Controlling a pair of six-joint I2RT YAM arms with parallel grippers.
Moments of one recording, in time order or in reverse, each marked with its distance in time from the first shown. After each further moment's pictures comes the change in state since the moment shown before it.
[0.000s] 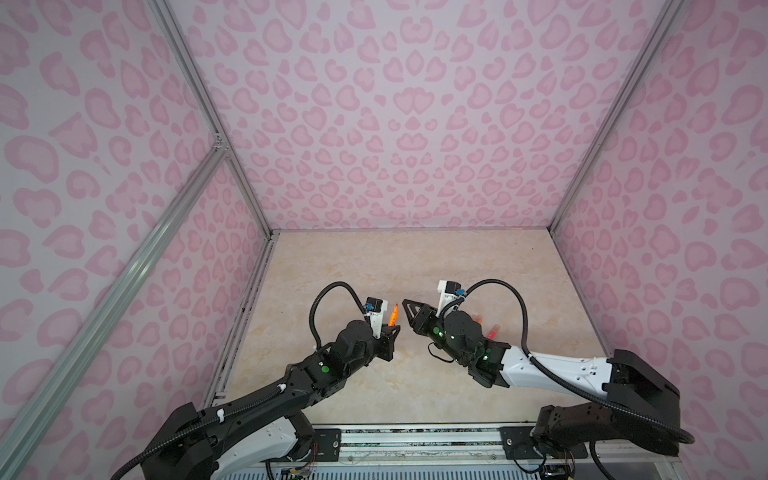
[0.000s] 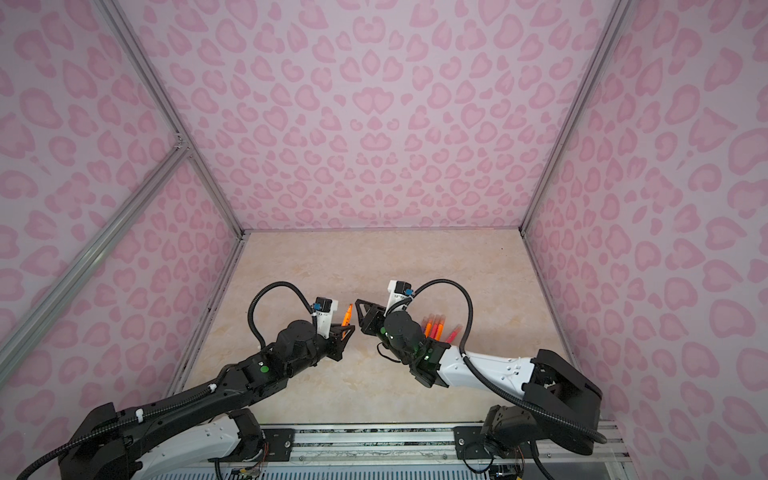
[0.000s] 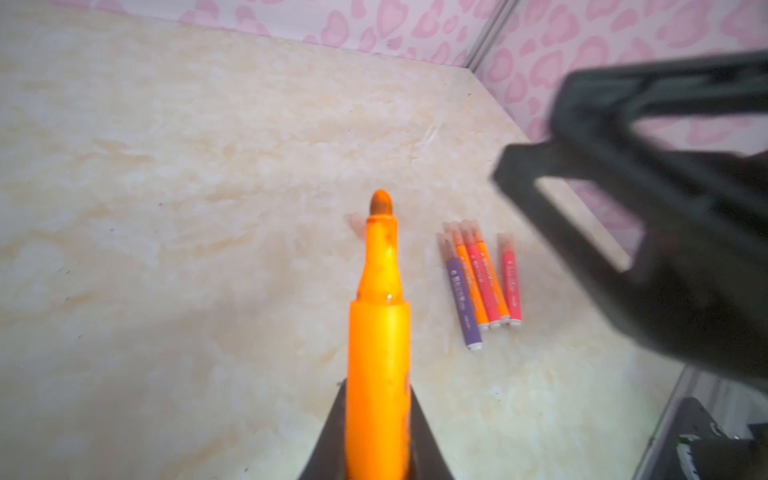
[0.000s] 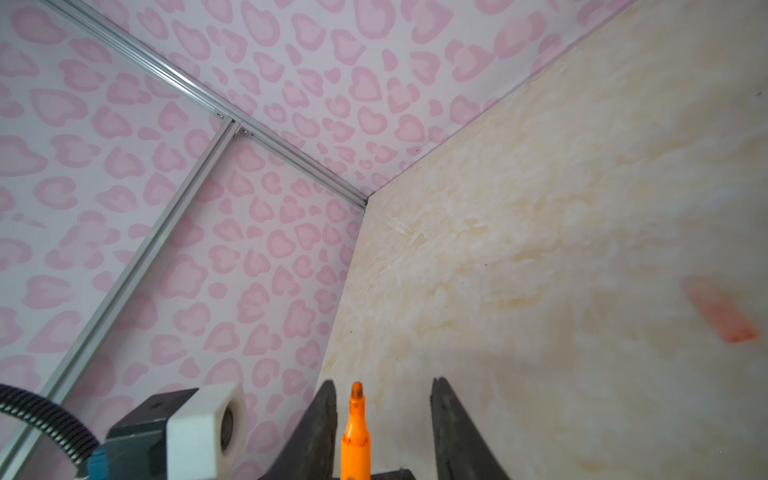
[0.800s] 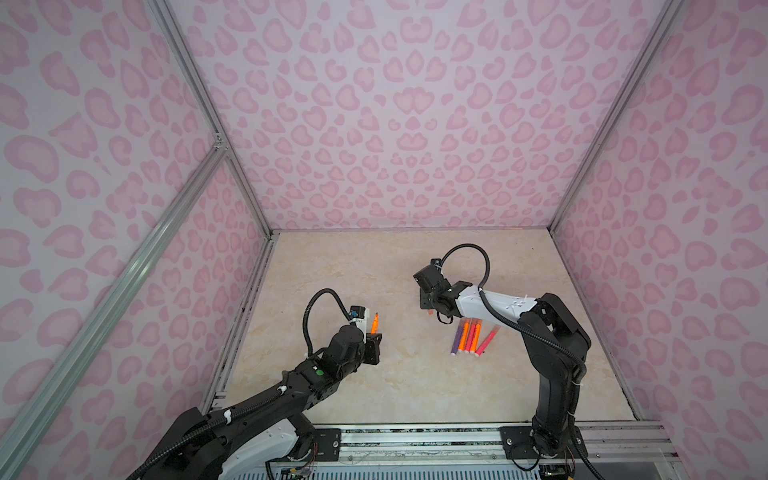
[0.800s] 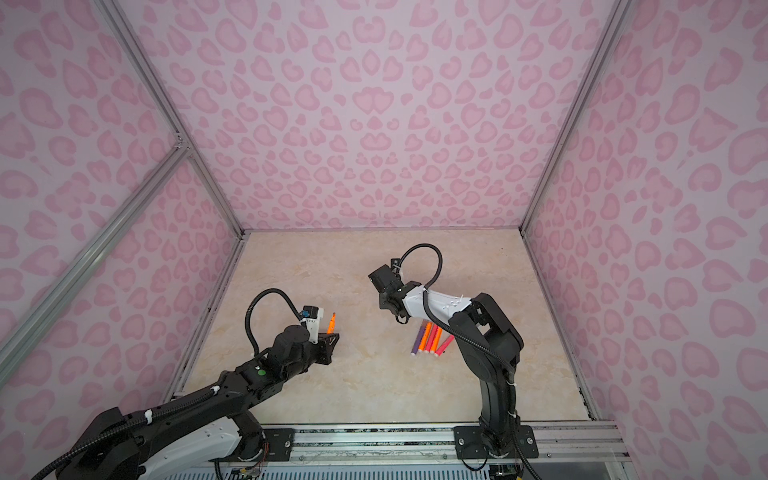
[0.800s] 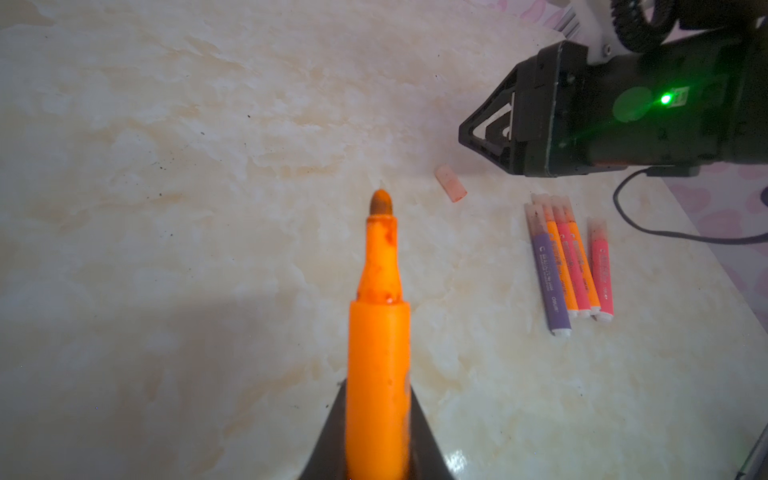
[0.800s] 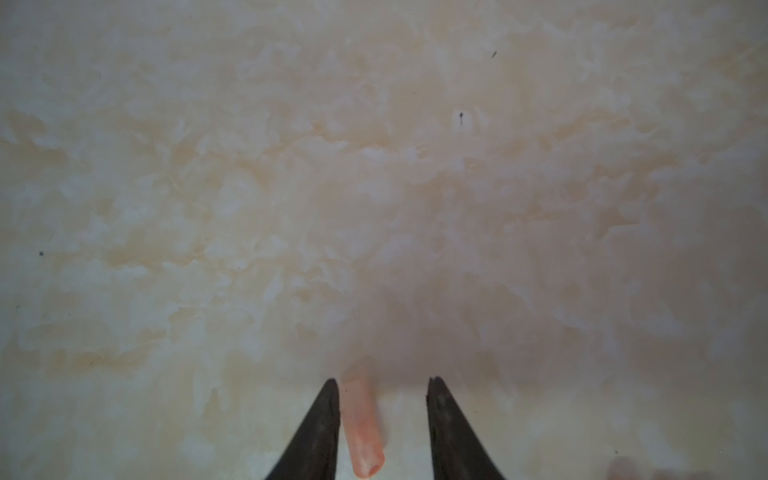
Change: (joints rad) left arm 0.076 0.002 -0.086 -0.015 0.013 -0.045; right arm -0.274 0.623 0.600 -0.774 -0.029 -0.419
